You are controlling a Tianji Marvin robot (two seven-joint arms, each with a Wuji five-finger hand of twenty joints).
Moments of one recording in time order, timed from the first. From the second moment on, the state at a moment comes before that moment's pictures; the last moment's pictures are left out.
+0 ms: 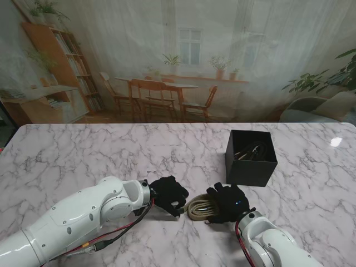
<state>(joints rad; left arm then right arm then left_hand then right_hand) 1.05 -1.02 -0.53 -1.37 0.87 -0.33 -0.22 -1.67 -1.03 1.07 -1.56 -1.22 0.03 -0.14 0.95 -0.22 -0.01 -0.02 0.72 -0.01 0.67 0.69 0.50 0.12 0.19 0.35 0.43 0.18 0.26 0.50 0.09 0.19 0.77 0.57 0.41 -0.55 0.53 -0.12 0.41 0.19 0.47 0.42 0.39 0.25 0.61 0.37 0.66 0.14 0.47 0.37 0.45 0.21 1.19 0.36</state>
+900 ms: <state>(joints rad) 1.26 -1.01 -0.81 -1.47 1.05 -0.37 -0.18 -1.66 -1.05 1.07 -1.53 -1.15 -0.02 -0.28 0.91 -0.19 -0.01 -0.02 0.72 -0.02 0.52 0.61 0.50 0.12 0.19 0.35 0.43 0.18 0.26 0.50 0.09 0.20 0.74 0.57 0.45 -0.77 0.84 -0.34 0.71 -0.04 0.96 0.33 1.11 0.10 0.73 0.56 1.25 0.06 0.84 0.60 0.83 0.18 1.54 0.49</state>
